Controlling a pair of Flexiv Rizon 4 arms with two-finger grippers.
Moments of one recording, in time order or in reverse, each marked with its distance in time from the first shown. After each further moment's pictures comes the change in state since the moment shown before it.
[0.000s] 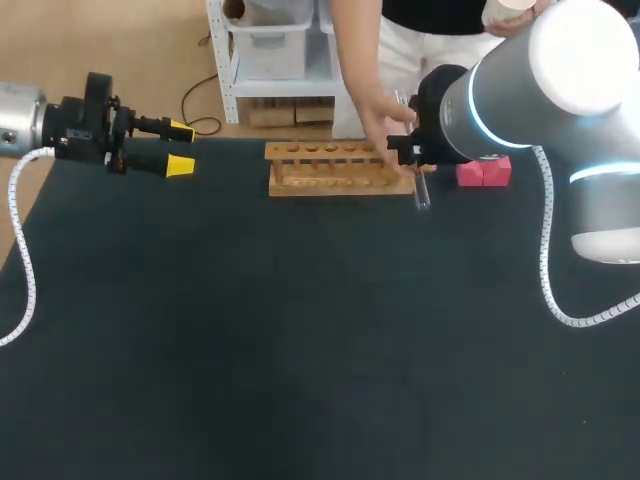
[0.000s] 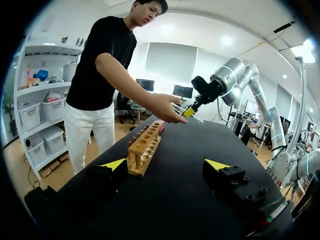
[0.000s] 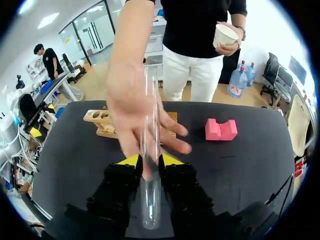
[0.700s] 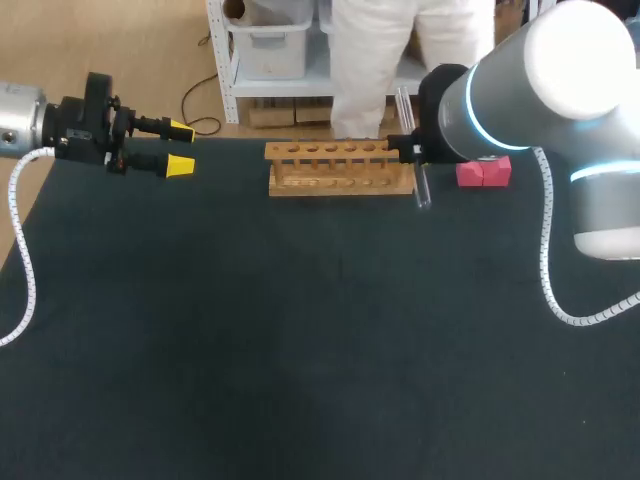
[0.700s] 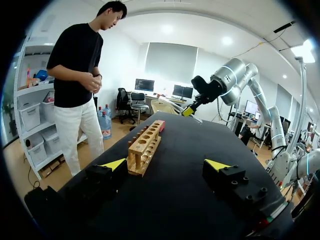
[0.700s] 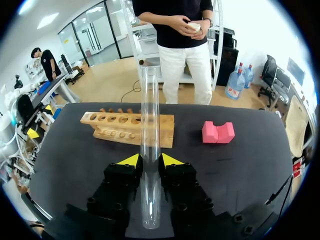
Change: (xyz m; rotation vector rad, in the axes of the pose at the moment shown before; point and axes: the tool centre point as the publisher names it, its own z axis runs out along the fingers) left arm 0.000 0.000 0.000 0.000 0.000 0.000; right arm -0.005 -0.004 0.003 0.039 -0.025 -0.013
